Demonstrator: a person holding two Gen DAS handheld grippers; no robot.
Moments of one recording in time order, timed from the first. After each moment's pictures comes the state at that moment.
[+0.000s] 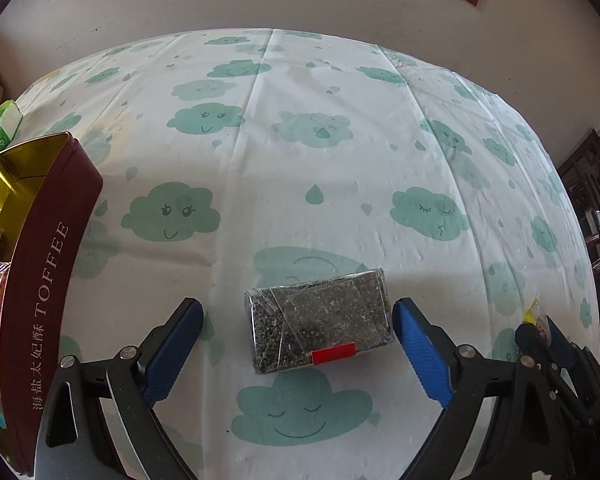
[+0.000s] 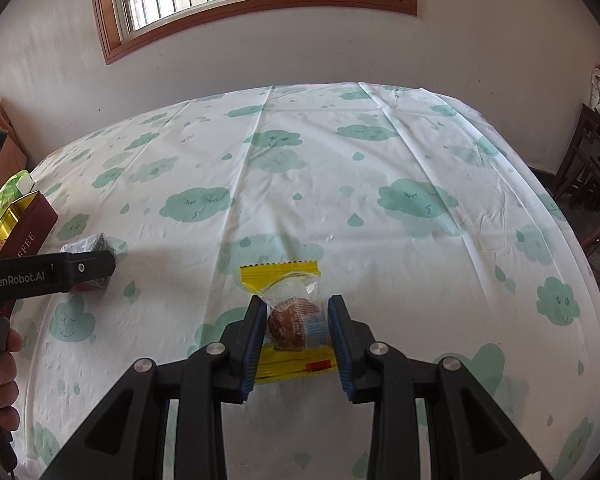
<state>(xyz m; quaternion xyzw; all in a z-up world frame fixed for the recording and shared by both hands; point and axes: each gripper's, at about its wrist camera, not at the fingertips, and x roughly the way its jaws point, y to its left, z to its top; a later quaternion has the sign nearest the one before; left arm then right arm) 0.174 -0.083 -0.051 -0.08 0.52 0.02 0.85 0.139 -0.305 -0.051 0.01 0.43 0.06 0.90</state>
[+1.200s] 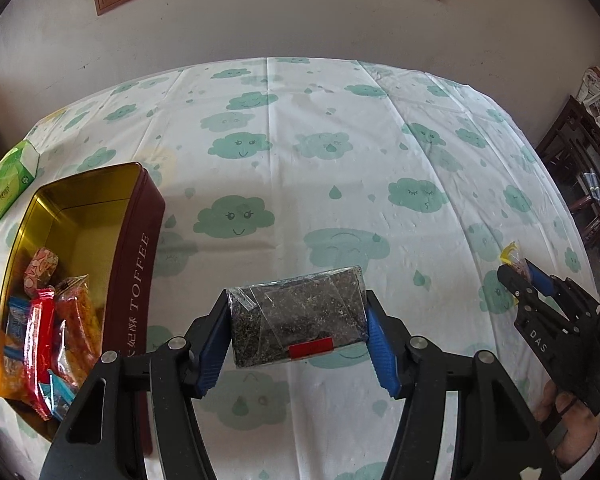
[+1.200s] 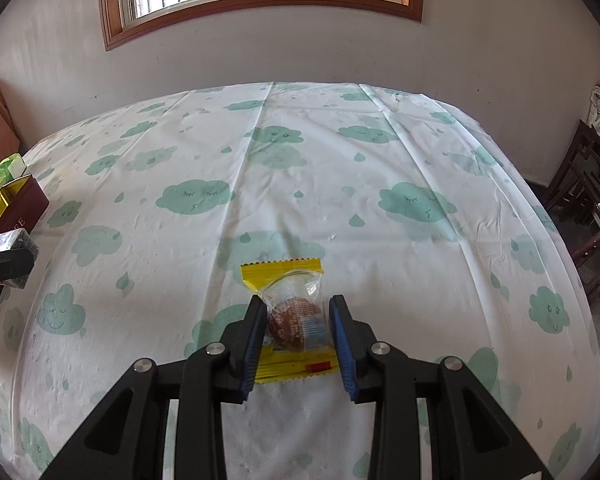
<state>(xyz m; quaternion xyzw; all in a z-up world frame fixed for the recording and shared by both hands) 0.125 -0.055 0.001 -0.02 0.50 -0.02 0.86 0.139 -0.297 -0.053 -0.03 0.43 0.05 0.90</state>
